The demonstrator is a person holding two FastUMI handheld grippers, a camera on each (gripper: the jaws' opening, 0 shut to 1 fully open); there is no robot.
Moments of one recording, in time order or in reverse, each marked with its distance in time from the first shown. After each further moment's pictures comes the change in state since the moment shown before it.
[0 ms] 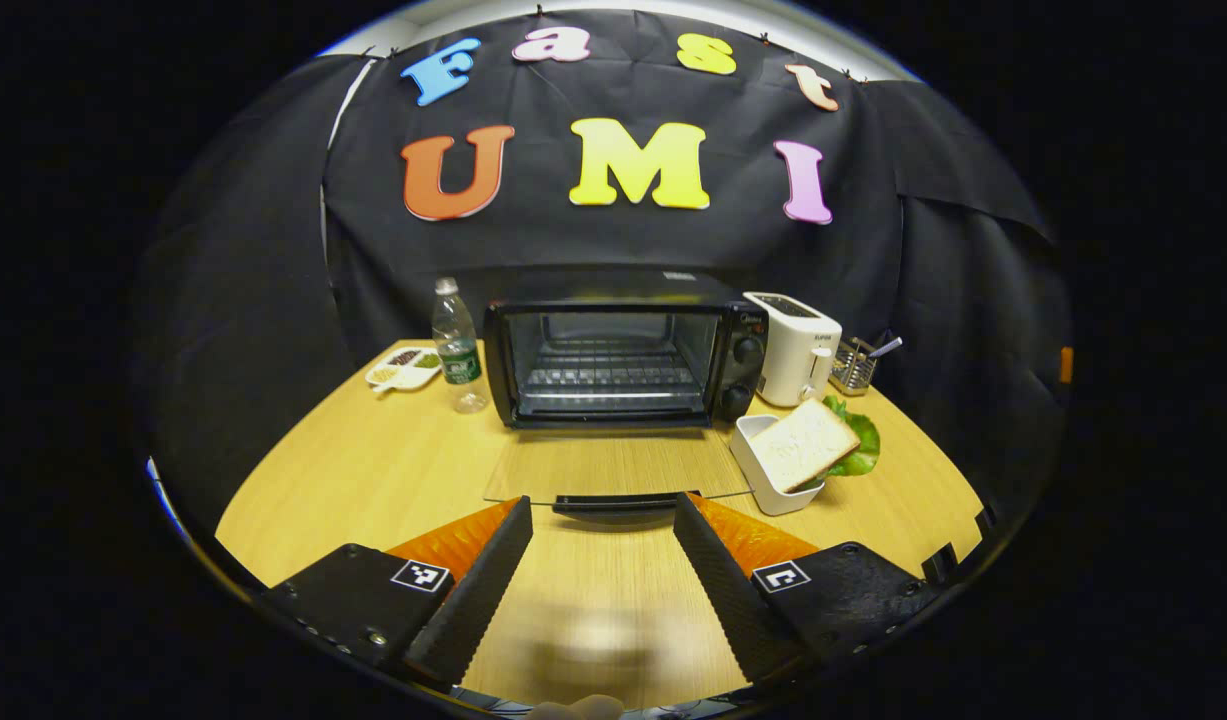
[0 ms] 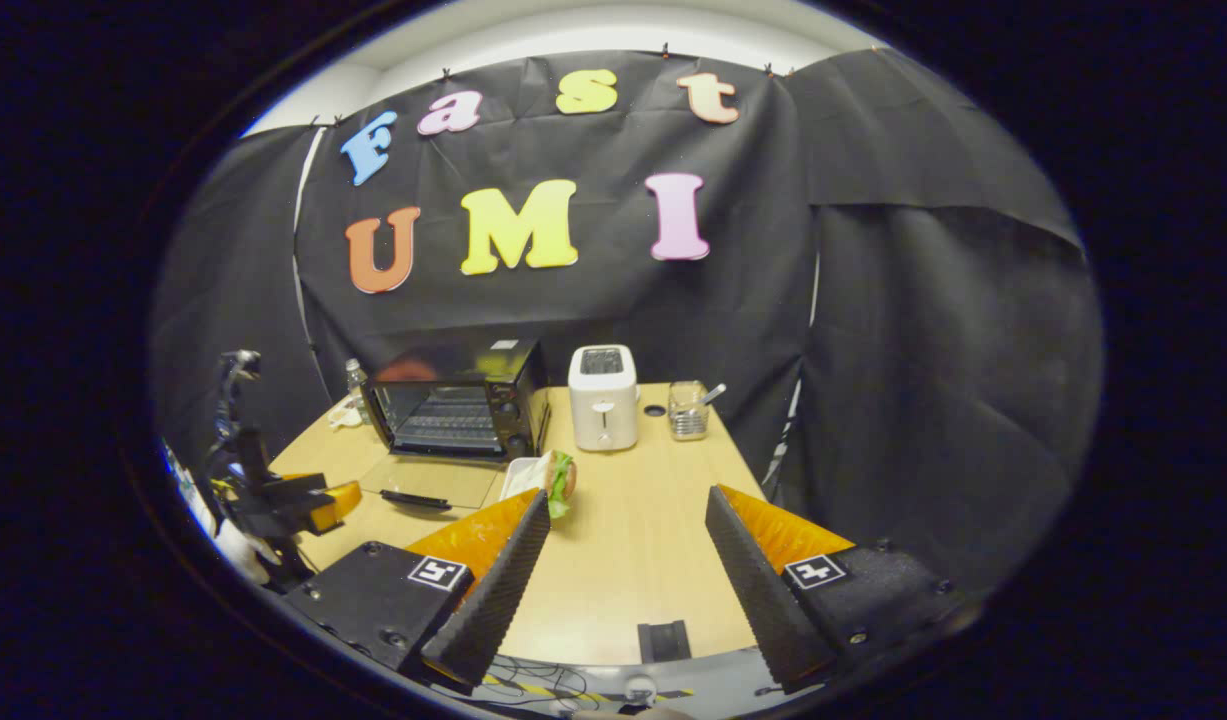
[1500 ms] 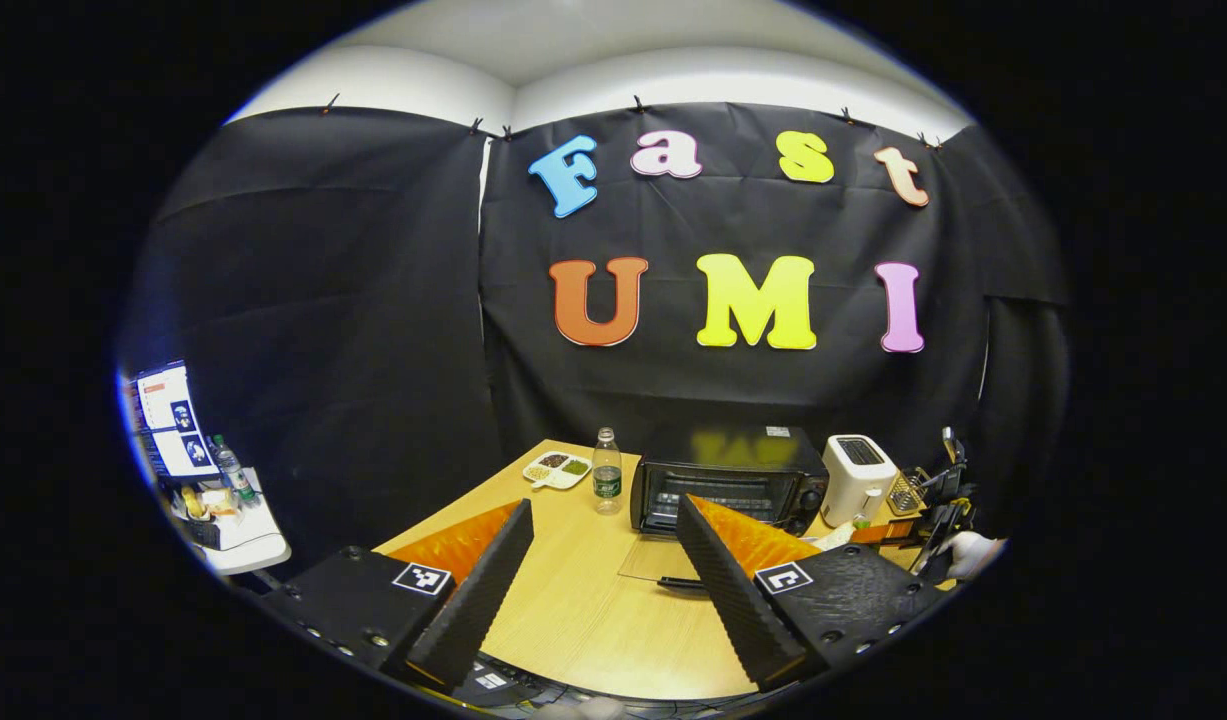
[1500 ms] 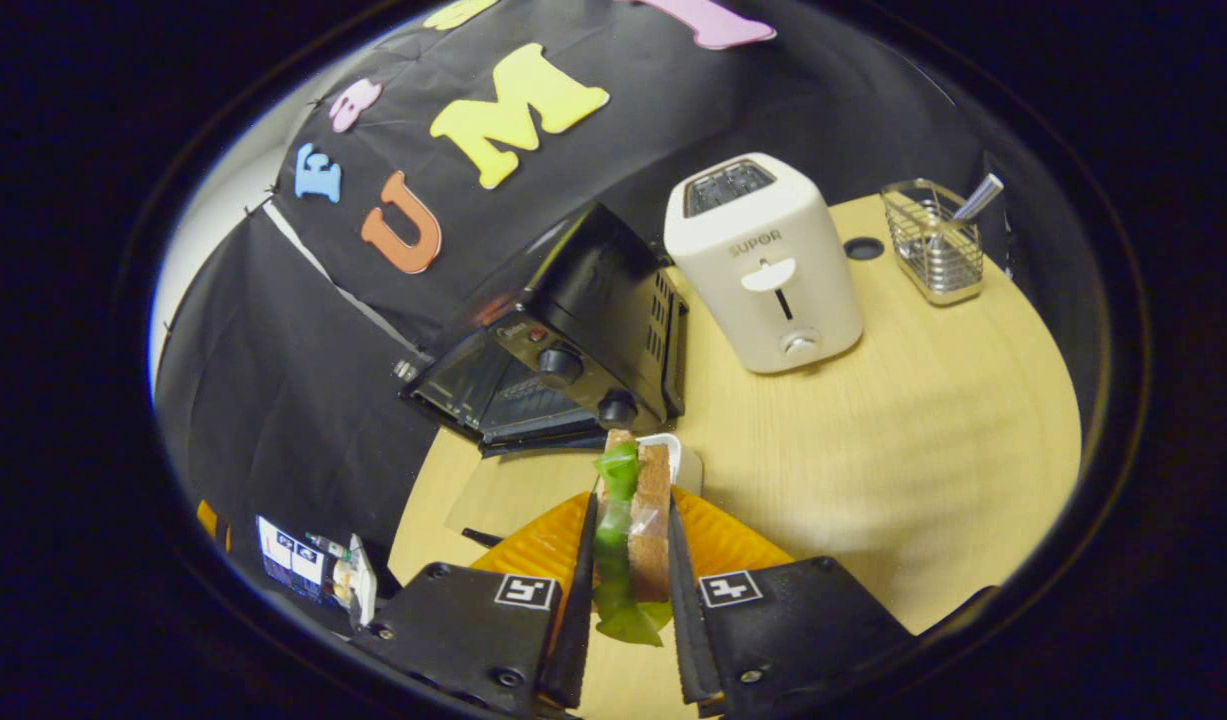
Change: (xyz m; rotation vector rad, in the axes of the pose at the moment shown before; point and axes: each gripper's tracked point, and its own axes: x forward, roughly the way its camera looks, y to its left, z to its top) left arm -0.149 0.050 0.143 -0.090 -0.241 0.340; right arm 0.264 0.093 -0.026 0.322 0.342 0.507
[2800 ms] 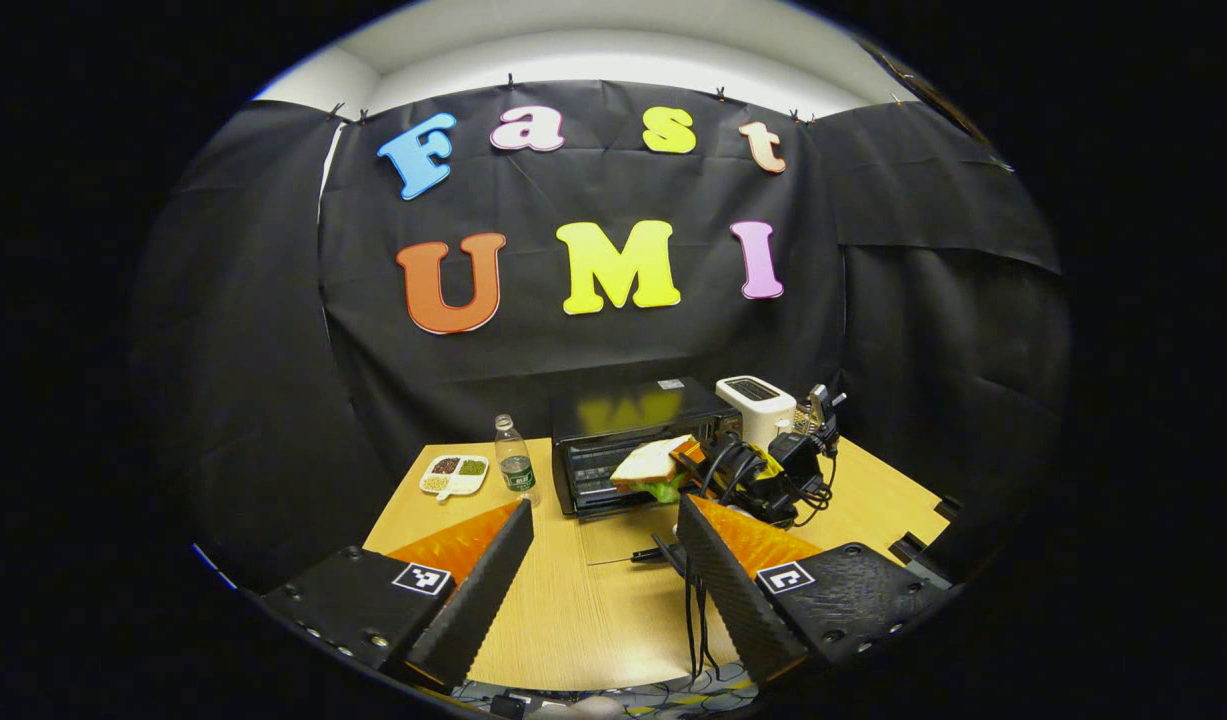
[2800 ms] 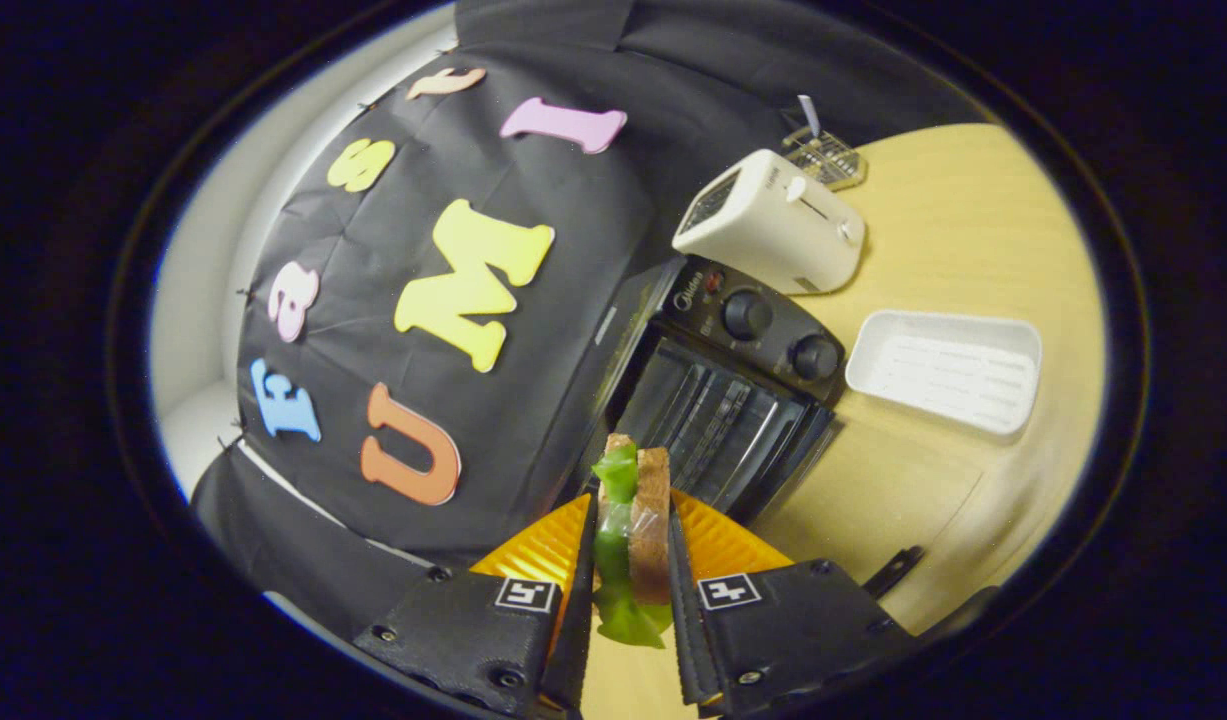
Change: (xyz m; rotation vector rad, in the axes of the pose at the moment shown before) left arm 0.036 0.024 -0.033 0.178 0.082 -0.470; right arm 0.137 0.187 0.004 0.669 -0.651 -0.036
